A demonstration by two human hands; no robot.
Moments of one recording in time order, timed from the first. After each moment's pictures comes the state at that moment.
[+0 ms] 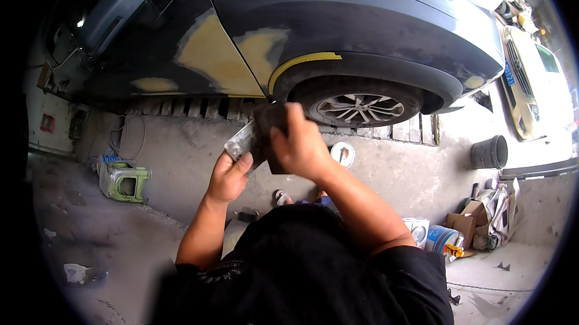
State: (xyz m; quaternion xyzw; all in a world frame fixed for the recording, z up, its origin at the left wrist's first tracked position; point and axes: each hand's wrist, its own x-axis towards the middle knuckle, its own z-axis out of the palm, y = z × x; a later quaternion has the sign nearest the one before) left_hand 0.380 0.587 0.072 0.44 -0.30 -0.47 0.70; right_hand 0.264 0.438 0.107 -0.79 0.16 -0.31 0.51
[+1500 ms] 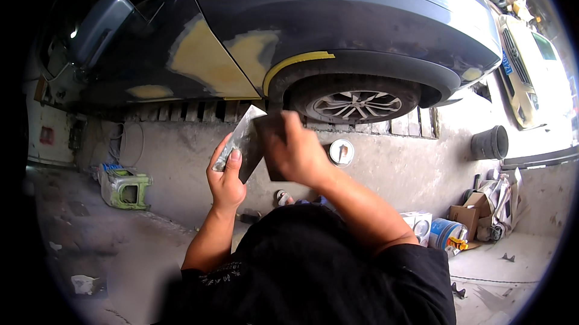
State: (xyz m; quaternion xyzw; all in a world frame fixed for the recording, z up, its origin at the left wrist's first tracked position) left_hand 0.364 0.575 0.076 0.63 -0.29 -0.22 0.69; right_hand 0.252 0.436 0.103 -0.77 0.26 -0.23 0.53
